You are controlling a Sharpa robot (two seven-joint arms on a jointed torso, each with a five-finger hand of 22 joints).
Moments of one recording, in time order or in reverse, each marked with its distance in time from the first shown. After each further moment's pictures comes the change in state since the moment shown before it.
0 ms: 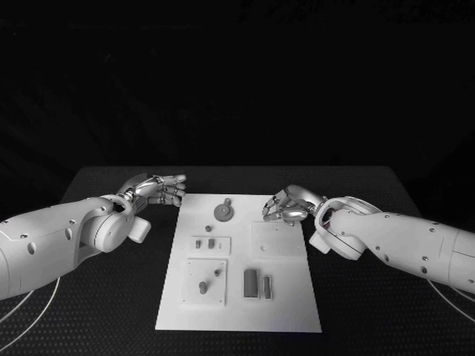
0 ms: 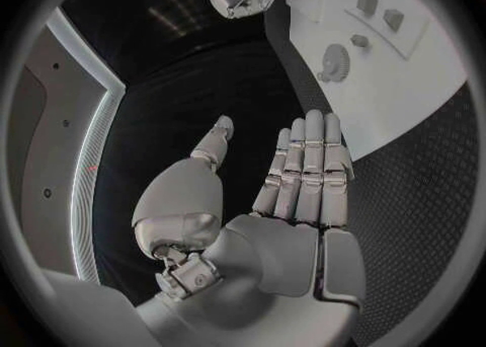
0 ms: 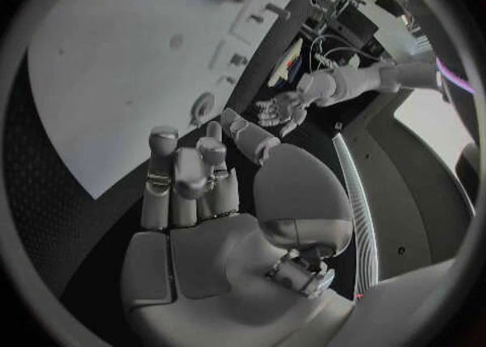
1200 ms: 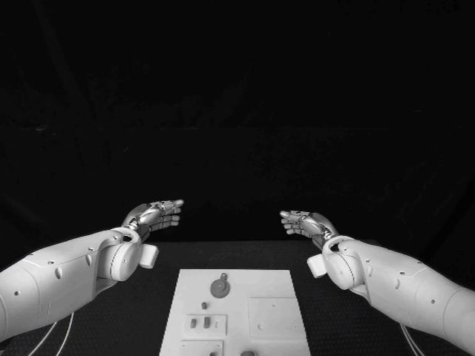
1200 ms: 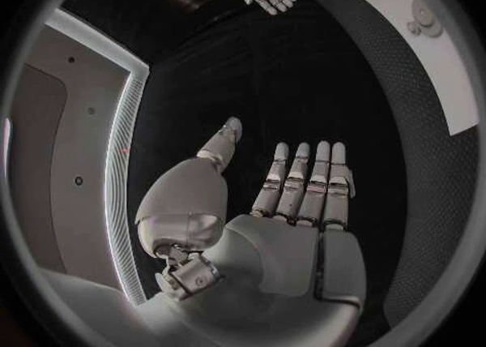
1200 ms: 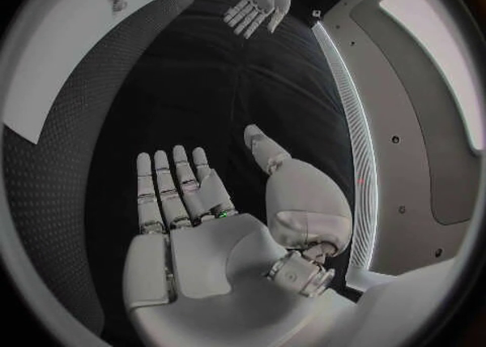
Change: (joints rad) left arm 0.072 0.149 0.003 -0.240 0.192 -0.043 0.087; left_hand 0.033 0.052 0.029 0.007 0.000 -0.242 -0.142 -0.074 -0.017 -0.392 -0.030 -0.051 -0.155 -0.438 0.126 -0.337 -0.177 0.000 -0.448 0.175 -0.005 -0.153; right arm -0.013 0.235 0.142 -0.535 0.648 0.128 0.272; right_hand -0.323 0.071 -0.124 0.074 0.004 -0.420 0.022 -0.128 -0.062 -0.543 0.161 -0.958 -0.819 -0.832 0.304 -1.047 -0.513 -0.181 -0.837 0.242 -0.652 -0.275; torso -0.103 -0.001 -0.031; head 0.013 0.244
